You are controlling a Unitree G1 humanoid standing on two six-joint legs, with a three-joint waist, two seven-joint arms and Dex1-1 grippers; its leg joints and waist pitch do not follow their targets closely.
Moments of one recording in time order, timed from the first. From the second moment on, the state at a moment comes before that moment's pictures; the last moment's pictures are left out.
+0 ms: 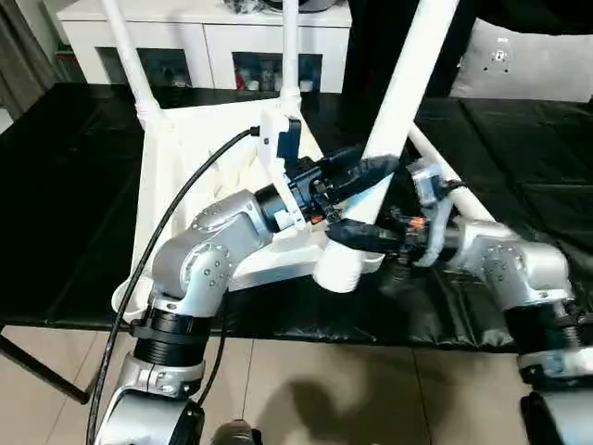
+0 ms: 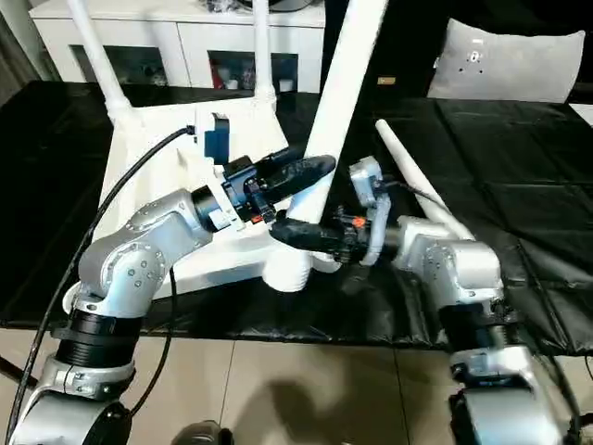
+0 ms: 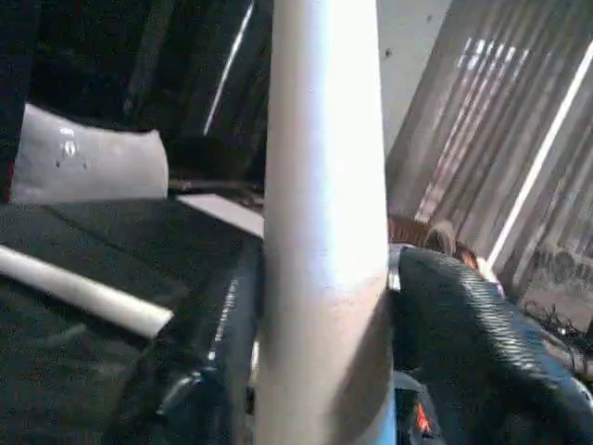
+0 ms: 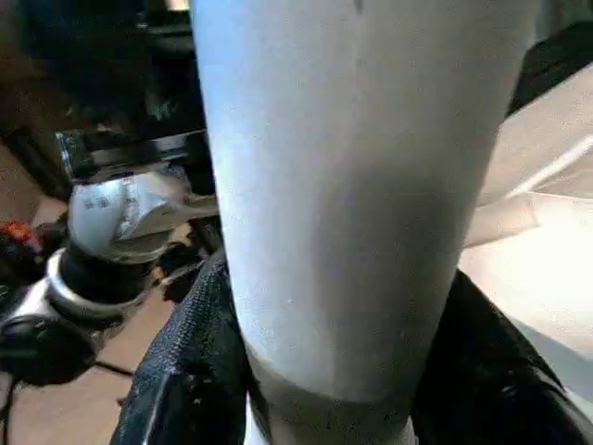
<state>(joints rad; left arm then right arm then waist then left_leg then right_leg) -0.60 0.06 -0.06 0.00 -0.62 0.61 -0.69 -0.58 -0.37 0.05 0.31 0.60 0.67 1.26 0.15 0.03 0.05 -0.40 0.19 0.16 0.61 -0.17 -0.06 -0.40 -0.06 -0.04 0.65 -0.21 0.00</state>
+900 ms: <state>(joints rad) -0.49 0.16 -0.04 -0.06 -0.57 0.59 -0.68 -0.37 -0.26 -0.09 0.12 0.54 0.59 0.80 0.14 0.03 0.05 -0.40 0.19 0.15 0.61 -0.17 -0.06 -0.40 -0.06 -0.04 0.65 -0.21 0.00</state>
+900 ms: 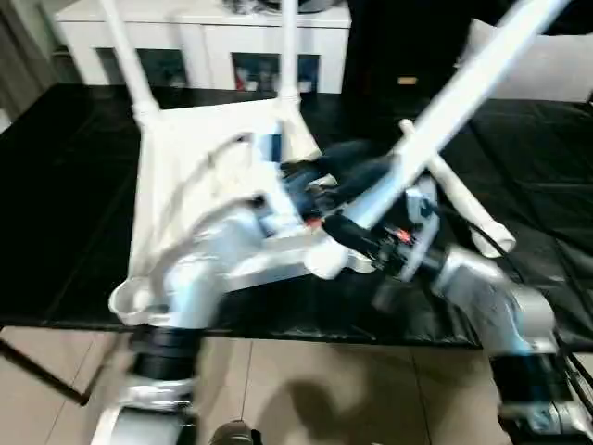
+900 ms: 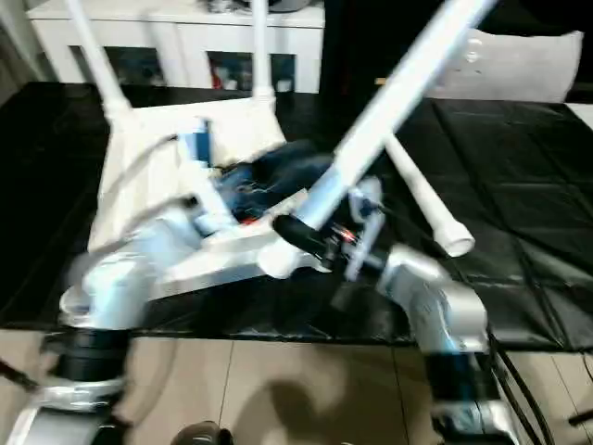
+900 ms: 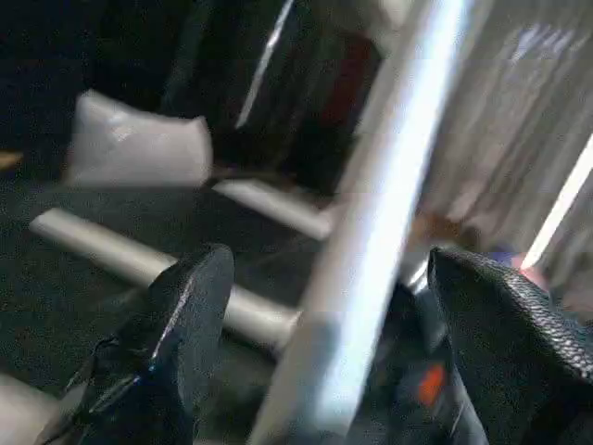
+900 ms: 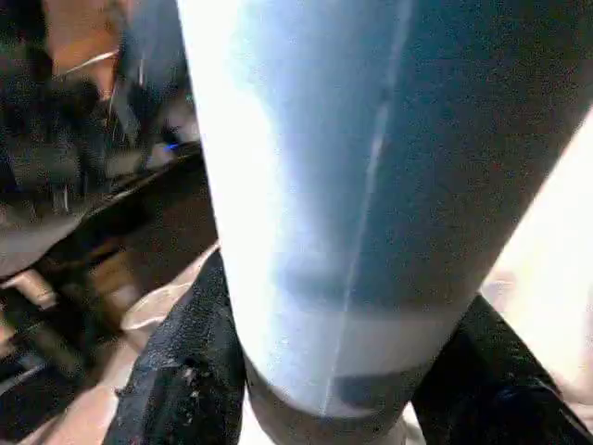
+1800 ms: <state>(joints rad) -0.63 0.30 -0.38 0.56 -0.09 0.18 -0.88 -0.35 -0.36 -0.07 0.12 0.34 0.46 0.64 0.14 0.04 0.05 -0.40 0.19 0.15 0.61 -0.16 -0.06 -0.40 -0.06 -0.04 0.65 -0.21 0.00</state>
